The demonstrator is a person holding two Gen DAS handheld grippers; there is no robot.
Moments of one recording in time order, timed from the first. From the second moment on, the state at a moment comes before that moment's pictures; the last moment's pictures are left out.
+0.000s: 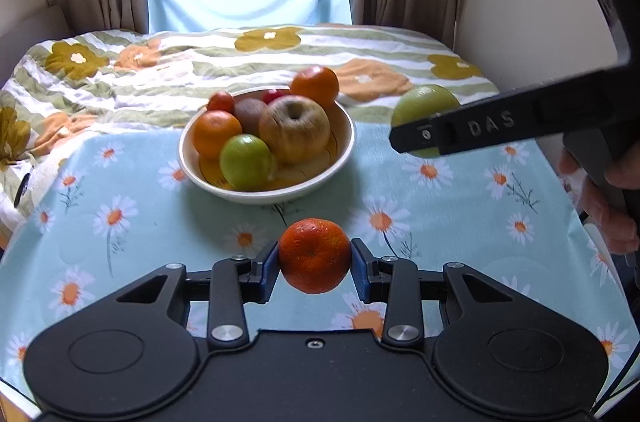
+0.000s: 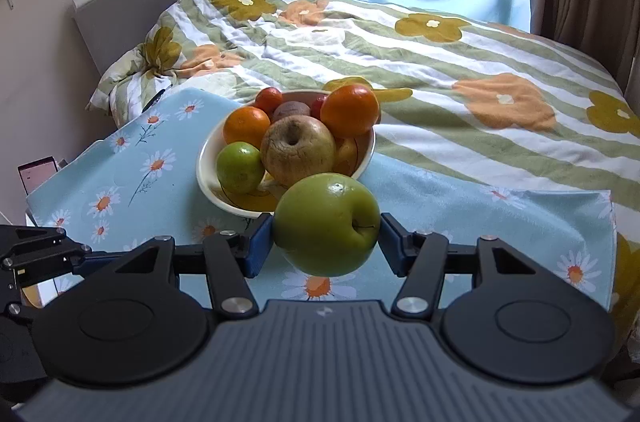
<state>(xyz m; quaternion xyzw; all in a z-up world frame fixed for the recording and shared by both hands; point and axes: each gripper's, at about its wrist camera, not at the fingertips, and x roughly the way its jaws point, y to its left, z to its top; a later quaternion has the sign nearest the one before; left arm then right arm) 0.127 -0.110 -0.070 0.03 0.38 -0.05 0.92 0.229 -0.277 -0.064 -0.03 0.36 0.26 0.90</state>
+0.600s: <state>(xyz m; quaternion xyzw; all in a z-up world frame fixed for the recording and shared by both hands) 0.212 -0.027 -0.014 0.08 0.34 -0.12 0.93 0.236 -0.218 -0.020 0.04 0.36 0.17 0.92</state>
